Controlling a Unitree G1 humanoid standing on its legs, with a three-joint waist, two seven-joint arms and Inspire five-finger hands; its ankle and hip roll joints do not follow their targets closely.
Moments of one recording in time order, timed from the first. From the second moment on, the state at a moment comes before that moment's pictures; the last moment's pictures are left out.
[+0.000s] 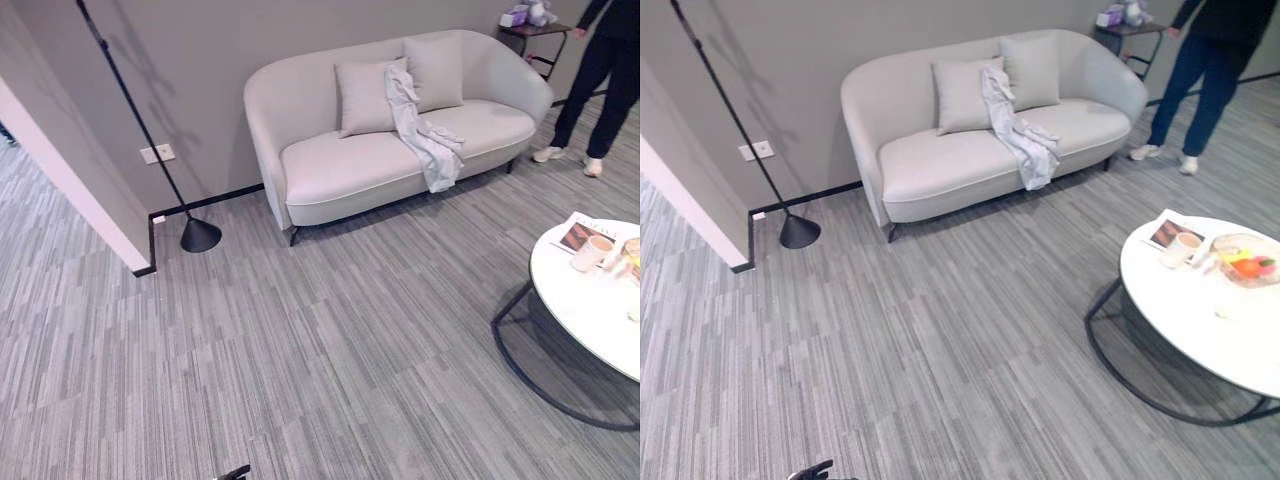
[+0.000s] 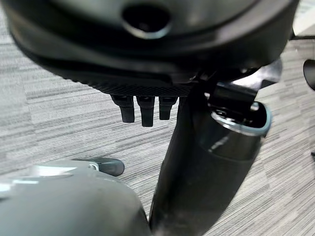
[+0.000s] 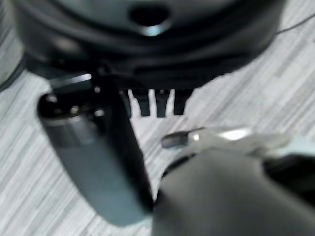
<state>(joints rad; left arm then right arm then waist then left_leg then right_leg) 0.06 0.17 -0.15 1.28 -0.31 -0.14 -0.01 0.09 -0.23 0.03 1.33 0.57 -0.04 0.09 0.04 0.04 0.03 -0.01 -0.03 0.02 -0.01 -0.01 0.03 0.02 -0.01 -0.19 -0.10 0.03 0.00</state>
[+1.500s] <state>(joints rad) 0.06 0.19 -0.20 1.28 -0.31 -0.15 -0.02 0.06 -0.23 0.08 1.35 0.42 -0.05 0.08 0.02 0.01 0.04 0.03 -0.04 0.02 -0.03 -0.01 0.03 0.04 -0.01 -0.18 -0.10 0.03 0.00</state>
